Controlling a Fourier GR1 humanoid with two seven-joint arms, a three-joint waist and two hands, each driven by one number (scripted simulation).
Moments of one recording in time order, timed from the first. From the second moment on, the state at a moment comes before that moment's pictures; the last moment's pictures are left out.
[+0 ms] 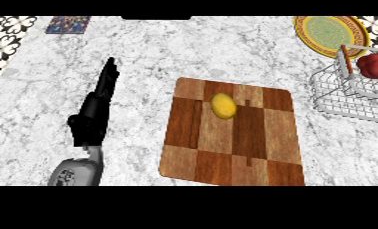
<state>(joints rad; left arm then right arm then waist) -0.14 0.02 -0.07 -1.57 -0.18 0.16 0.05 -0.69 -0.43 -0.62 -1.58 1.04 0.62 0.56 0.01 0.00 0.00</state>
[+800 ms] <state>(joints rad) -0.11 0.03 -0.06 -1.59 -0.17 0.17 0.04 -0.67 -0.55 -1.06 -1.62 0.75 0.51 0.63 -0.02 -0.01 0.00</state>
